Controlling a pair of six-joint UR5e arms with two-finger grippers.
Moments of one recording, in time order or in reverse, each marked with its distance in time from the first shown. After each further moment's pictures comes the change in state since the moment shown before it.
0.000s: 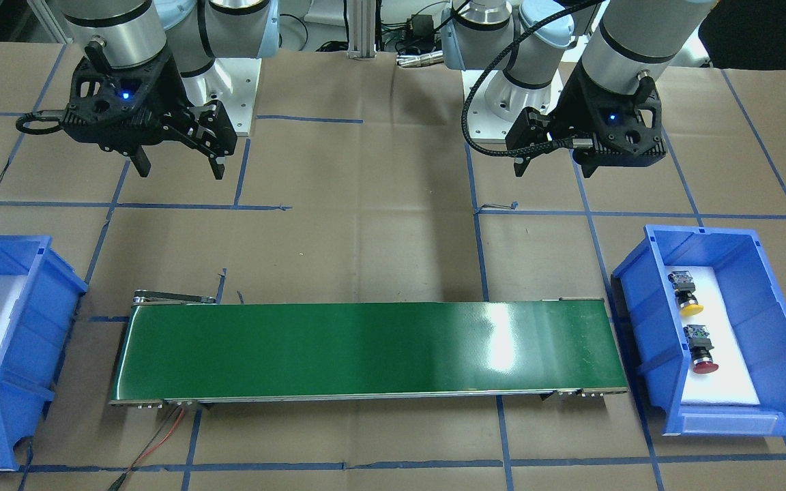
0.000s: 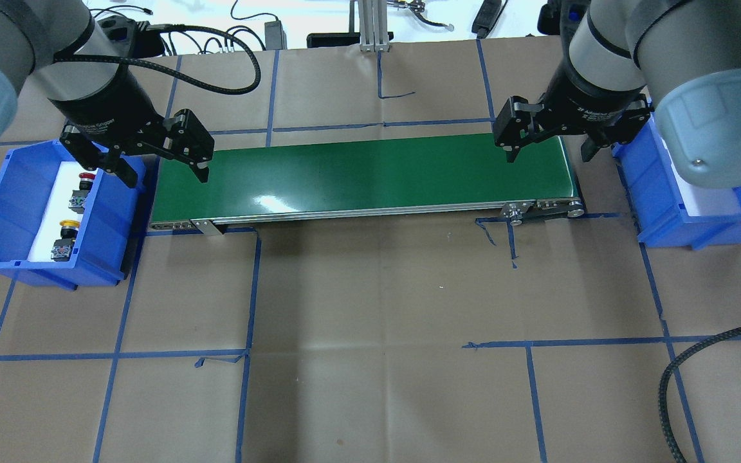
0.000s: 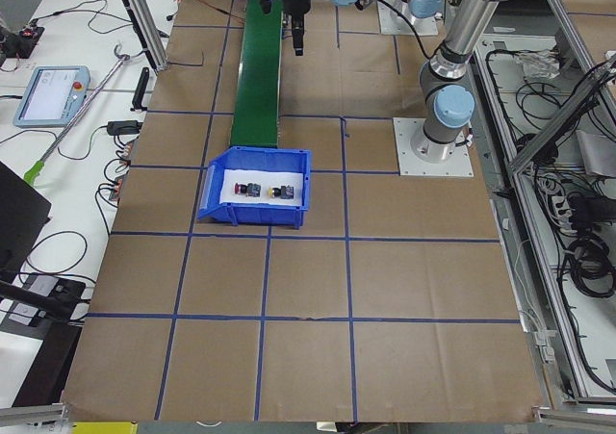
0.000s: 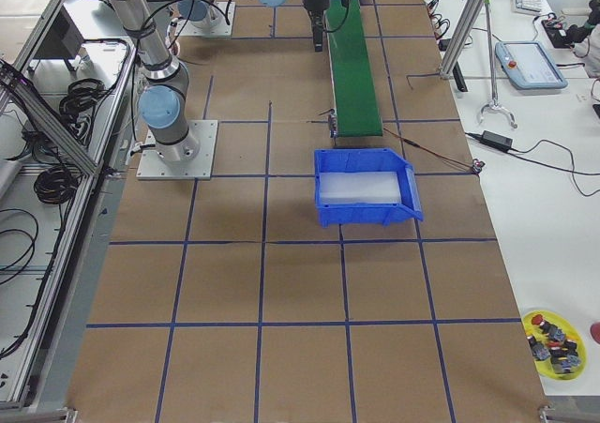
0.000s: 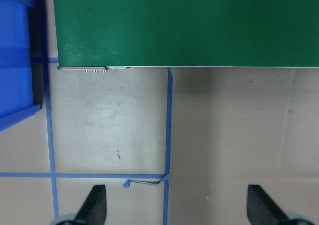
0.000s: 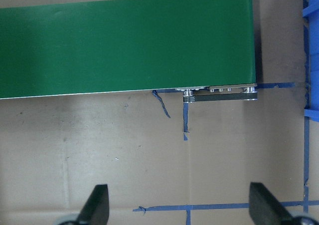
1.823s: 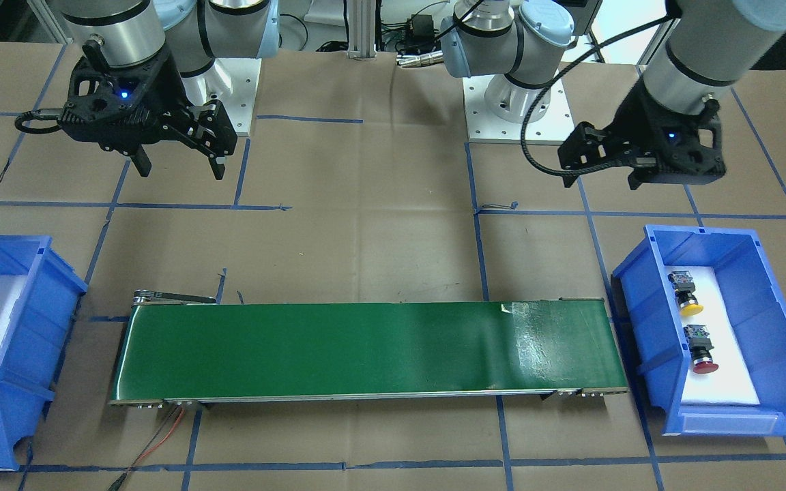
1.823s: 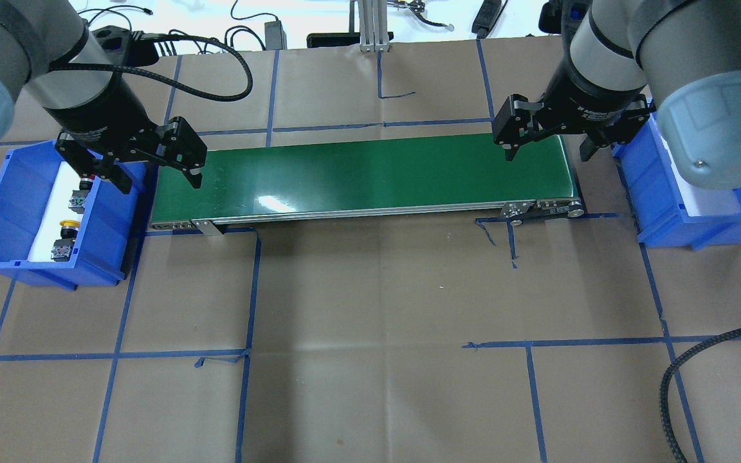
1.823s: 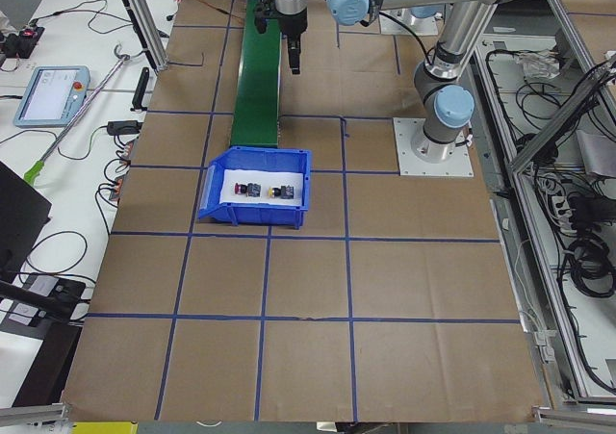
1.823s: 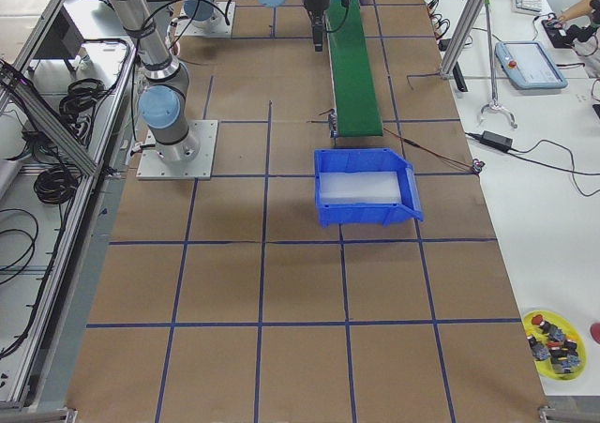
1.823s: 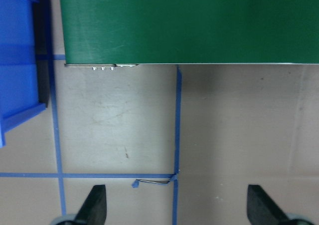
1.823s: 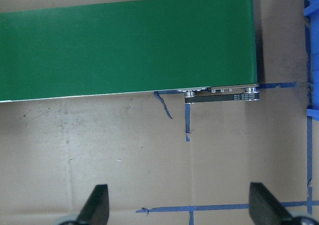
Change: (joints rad) left arm 0.210 -0.006 -0.026 0.009 0.005 0.246; right arm -0.003 -0.004 0.000 -0.001 0.005 0.008
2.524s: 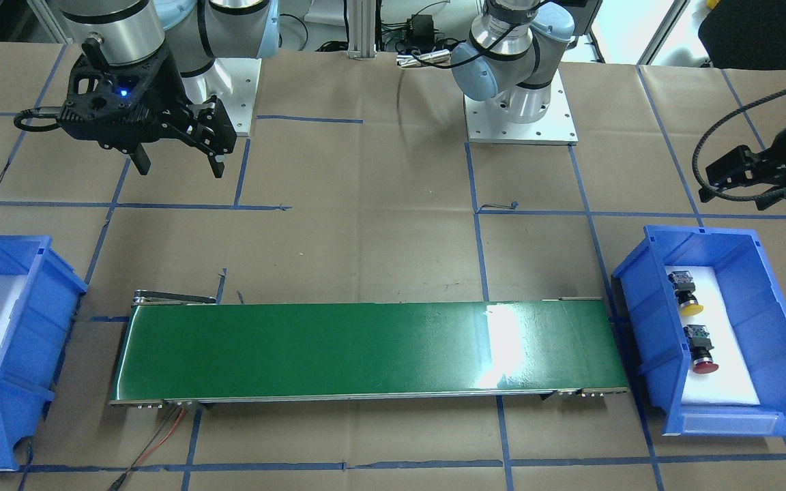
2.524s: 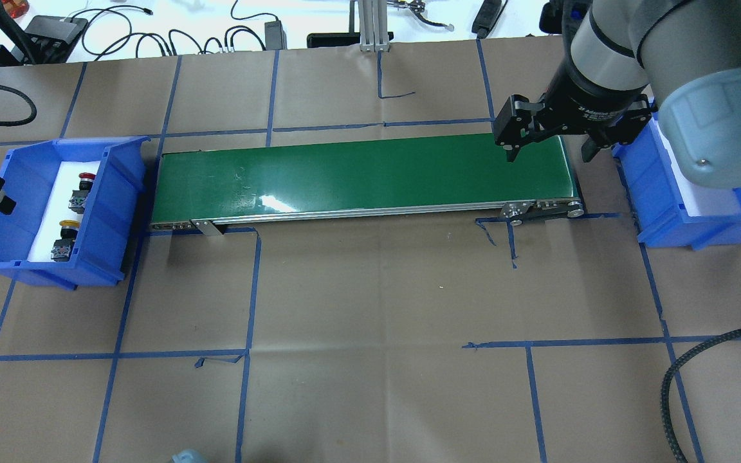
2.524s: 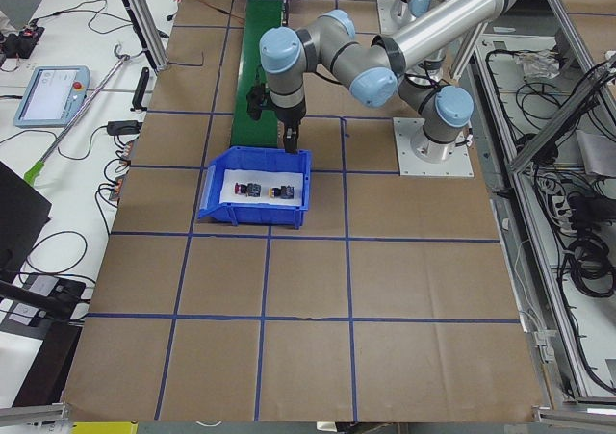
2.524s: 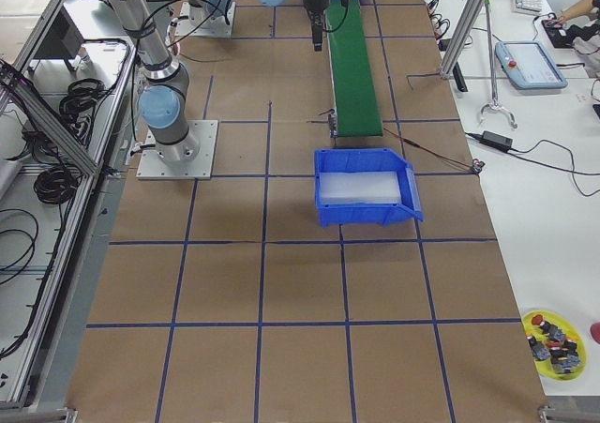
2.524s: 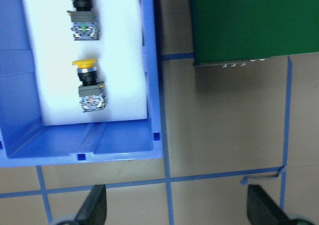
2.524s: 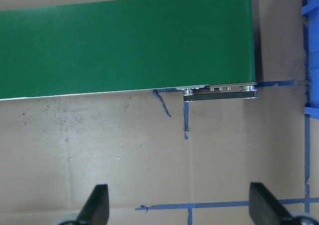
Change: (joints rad) left arm 0.404 -0.130 -0.010 0.108 0.003 0.463; right arm 0.002 -0.001 -0.006 0.012 -0.006 0.001
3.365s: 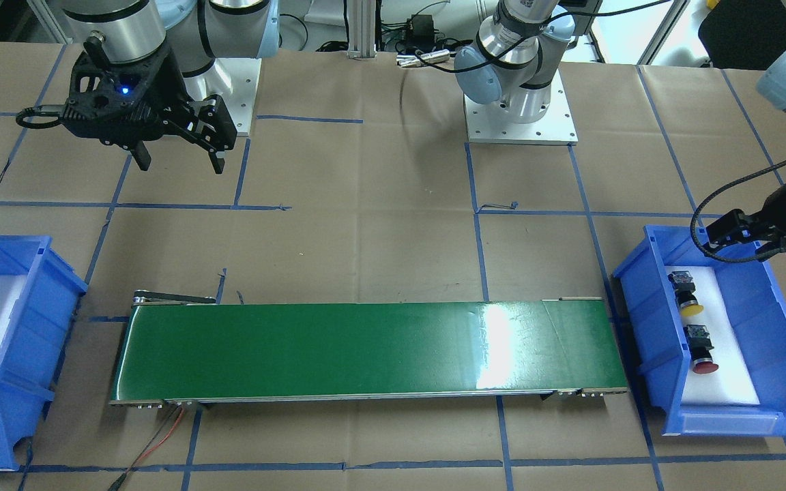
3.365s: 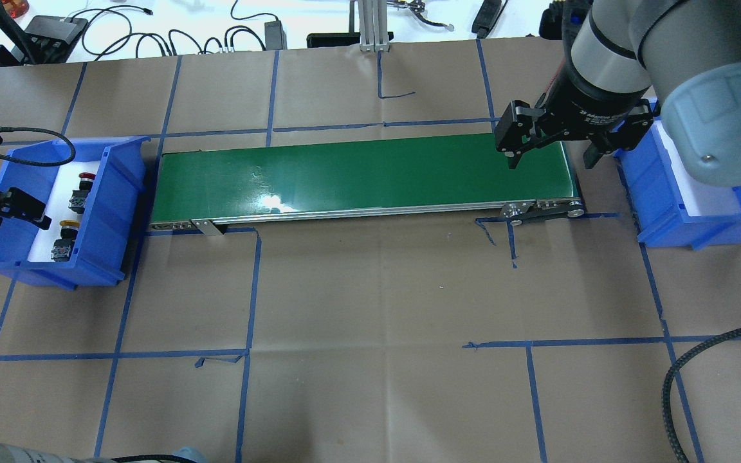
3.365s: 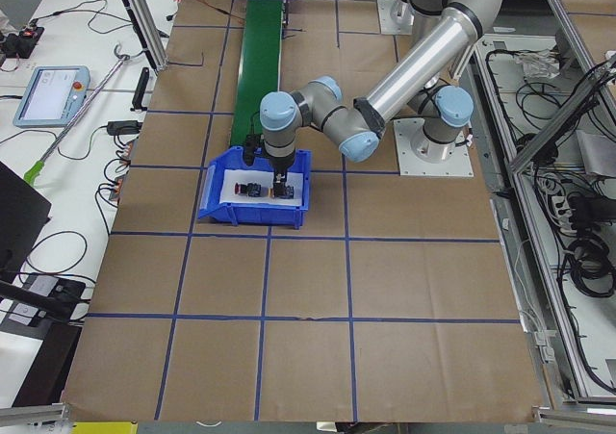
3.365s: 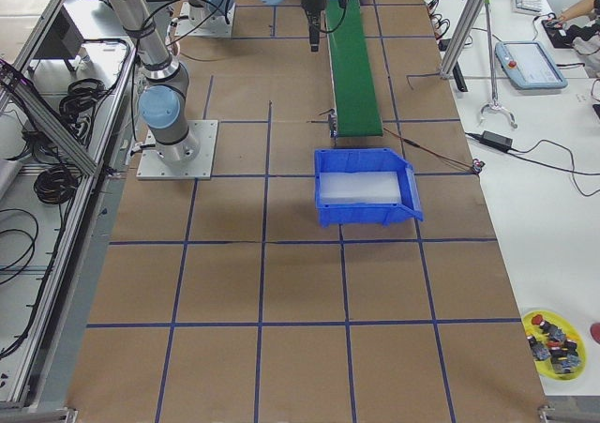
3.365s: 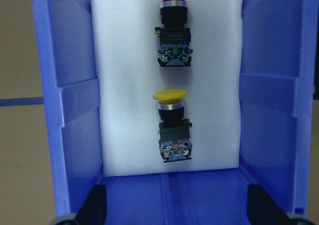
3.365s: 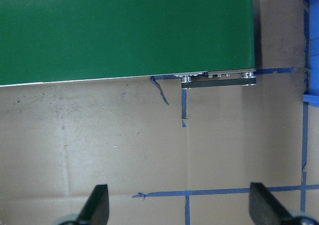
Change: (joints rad) left arm 0.009 -0.142 -0.216 0.474 -0.009 0.010; right arm 0.001 0.000 -0.006 0.052 -0.005 -0.002
